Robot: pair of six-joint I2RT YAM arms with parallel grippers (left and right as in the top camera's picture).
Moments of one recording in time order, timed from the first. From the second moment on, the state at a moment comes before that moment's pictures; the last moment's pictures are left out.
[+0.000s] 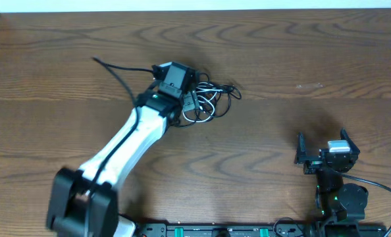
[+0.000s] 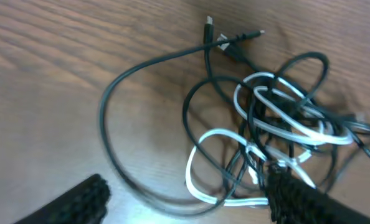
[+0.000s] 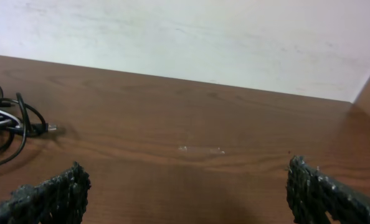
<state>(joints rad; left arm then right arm) -0.45 1.64 1.14 -0.57 -0.22 -0.68 0.01 0.01 0.01 -0.07 -0.01 -0.11</state>
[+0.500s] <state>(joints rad) -0.37 1.89 1.14 -0.38 -0.13 -0.84 0.01 0.01 0.01 -0.07 -0.01 -0.11</state>
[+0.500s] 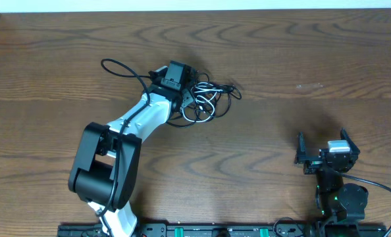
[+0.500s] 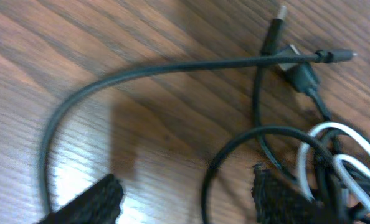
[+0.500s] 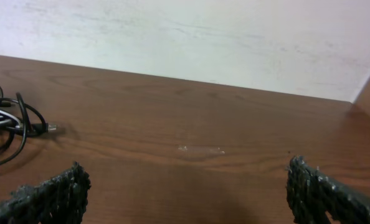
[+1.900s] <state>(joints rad) -0.38 1.19 1.14 -0.62 0.16 -0.63 0.01 0.01 0.01 0.03 -0.54 0.87</state>
